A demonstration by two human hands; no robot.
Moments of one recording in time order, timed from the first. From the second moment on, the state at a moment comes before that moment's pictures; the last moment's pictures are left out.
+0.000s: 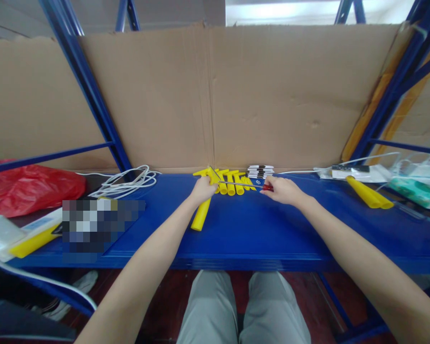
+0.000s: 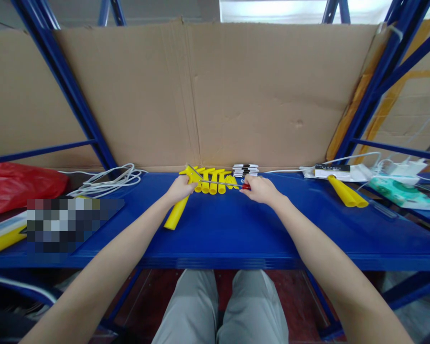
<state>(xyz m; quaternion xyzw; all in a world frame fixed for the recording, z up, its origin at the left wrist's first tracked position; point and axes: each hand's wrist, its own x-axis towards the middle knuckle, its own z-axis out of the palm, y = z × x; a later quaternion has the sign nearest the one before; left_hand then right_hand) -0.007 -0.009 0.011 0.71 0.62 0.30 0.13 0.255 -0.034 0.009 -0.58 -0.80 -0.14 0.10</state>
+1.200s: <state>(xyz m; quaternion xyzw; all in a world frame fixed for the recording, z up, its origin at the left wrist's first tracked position) -0.004 -0.017 0.014 0.72 0.63 0.27 0.13 0.256 -0.033 0.010 -0.58 -0.81 -0.09 0.07</state>
